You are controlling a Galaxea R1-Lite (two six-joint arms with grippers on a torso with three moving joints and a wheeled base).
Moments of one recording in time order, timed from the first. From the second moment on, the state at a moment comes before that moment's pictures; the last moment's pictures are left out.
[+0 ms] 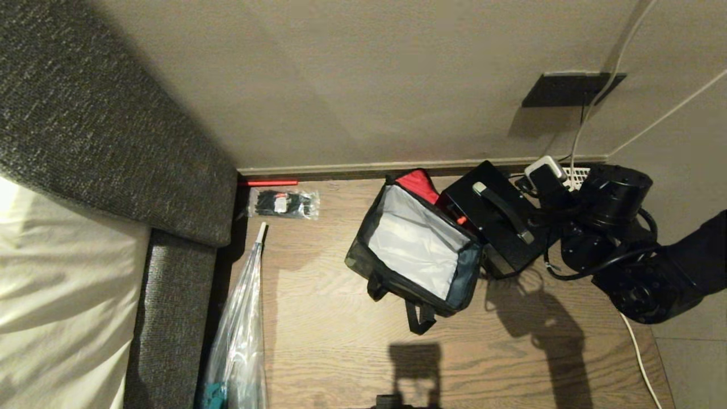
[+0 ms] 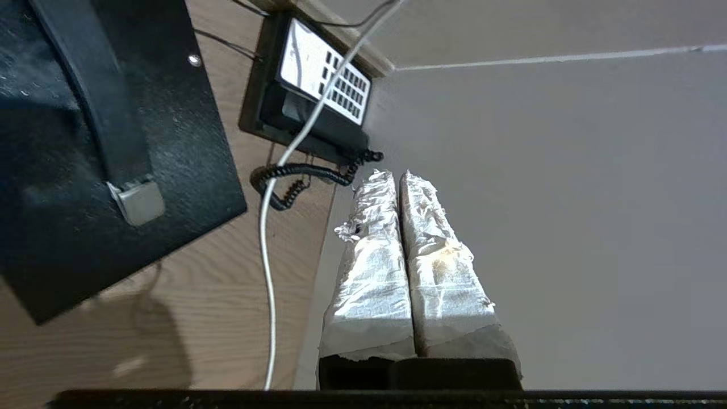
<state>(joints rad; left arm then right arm) 0.00 0.00 0.00 0.01 0.00 0.03 0.27 1.95 -0.80 -1.22 -0.81 -0.90</state>
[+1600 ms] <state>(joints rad) 0.00 0.00 0.00 0.01 0.00 0.03 0.27 2.06 -0.83 -1.22 -0.78 -0.86</state>
